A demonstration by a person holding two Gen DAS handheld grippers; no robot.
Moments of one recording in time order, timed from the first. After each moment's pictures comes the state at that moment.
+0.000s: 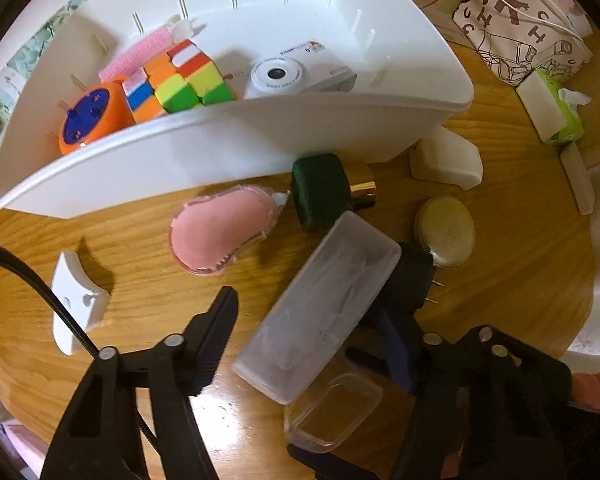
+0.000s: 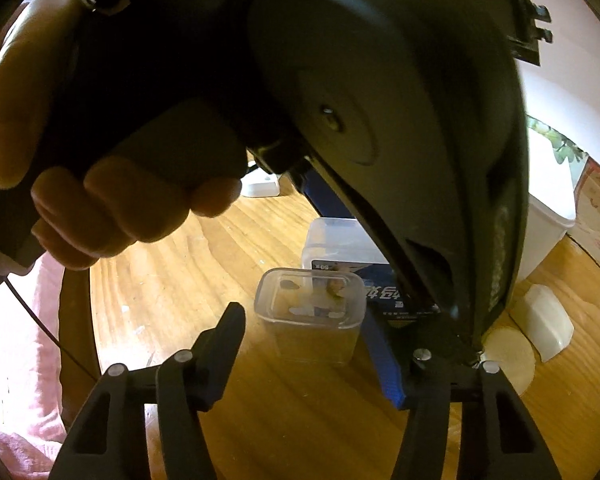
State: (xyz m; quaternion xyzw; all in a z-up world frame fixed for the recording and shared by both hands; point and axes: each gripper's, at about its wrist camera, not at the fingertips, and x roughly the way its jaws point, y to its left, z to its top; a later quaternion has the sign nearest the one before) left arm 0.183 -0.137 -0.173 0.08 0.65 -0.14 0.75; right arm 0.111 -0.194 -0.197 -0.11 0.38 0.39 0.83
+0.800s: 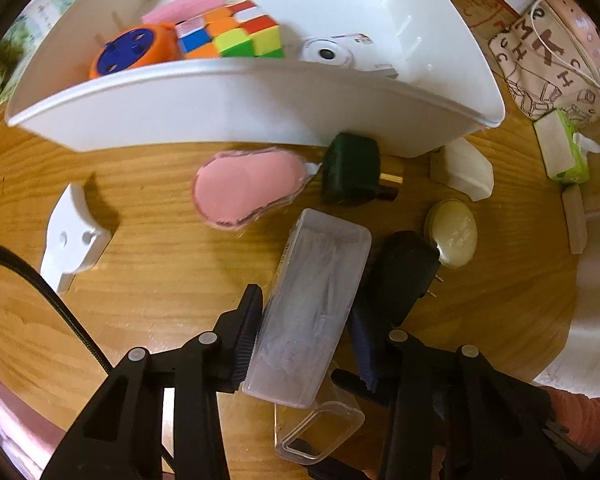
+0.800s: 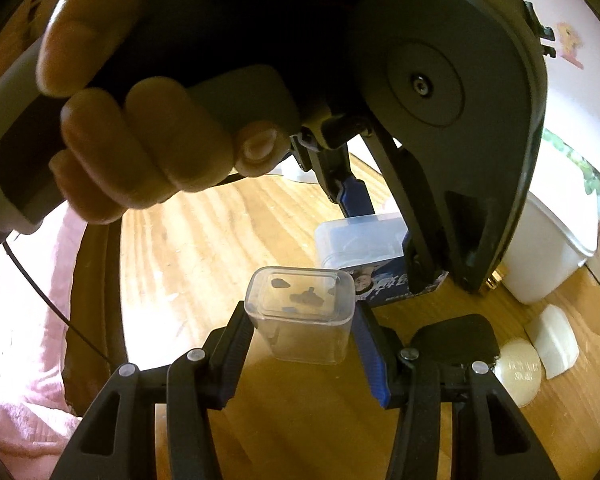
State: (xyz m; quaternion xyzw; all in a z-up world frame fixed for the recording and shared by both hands) left arm 0.171 -0.110 -0.172 0.00 0.68 -0.10 0.73; right arm 0.068 -0.182 -0.193 -0.17 0.37 0.45 0.80
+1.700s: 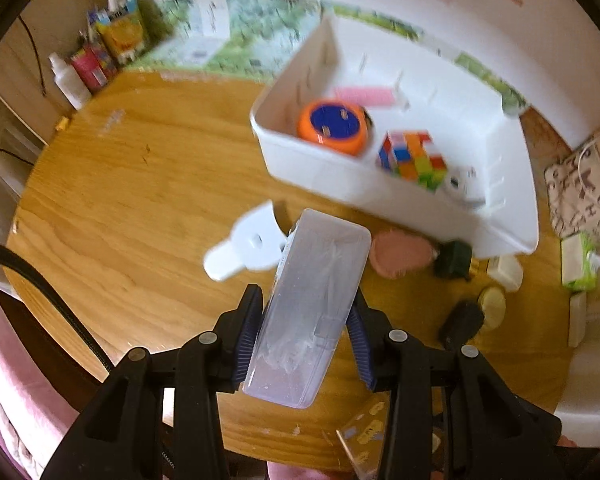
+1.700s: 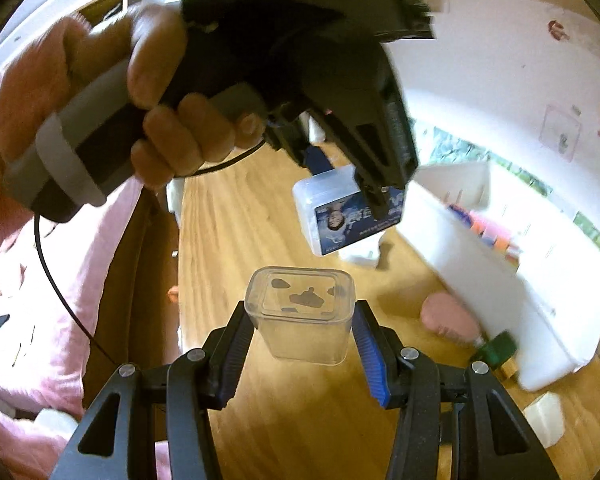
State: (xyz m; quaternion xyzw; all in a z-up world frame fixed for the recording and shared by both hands) left arm 0.141 0.013 -0.098 -0.08 0.60 0.05 0.79; right arm 0.072 -0.192 -0.137 -0.15 0.30 0.51 0.79
